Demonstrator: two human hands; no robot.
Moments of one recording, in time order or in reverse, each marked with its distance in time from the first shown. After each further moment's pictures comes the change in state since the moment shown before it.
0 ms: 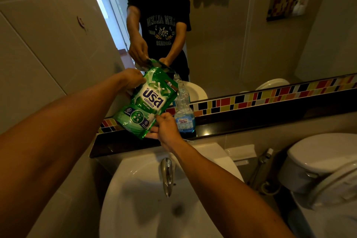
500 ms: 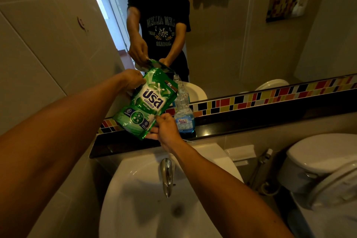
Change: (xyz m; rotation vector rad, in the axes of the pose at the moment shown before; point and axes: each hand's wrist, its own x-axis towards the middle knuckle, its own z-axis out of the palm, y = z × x) left_hand -0.002 -0.001 0.001 -0.008 -0.011 -0.009; right_hand 0.000 0.002 -0.002 -0.010 -0.002 -0.006
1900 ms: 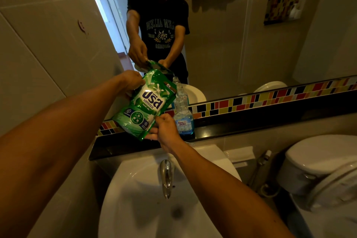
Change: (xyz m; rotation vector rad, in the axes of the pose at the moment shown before) left_hand -0.003 -0.001 -0.005 -0.032 0.017 -0.032; right_hand -0.009 -0.011 0.005 -0.004 0.004 0.003
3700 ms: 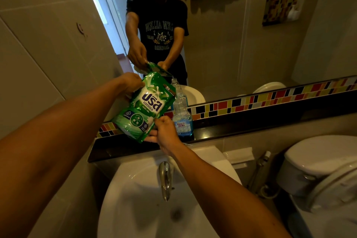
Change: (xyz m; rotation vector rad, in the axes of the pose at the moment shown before) left_hand 0.001 0.005 0.004 0.065 0.006 0.049; right_hand -0.001 0.000 -0.004 0.023 -0.016 0.002
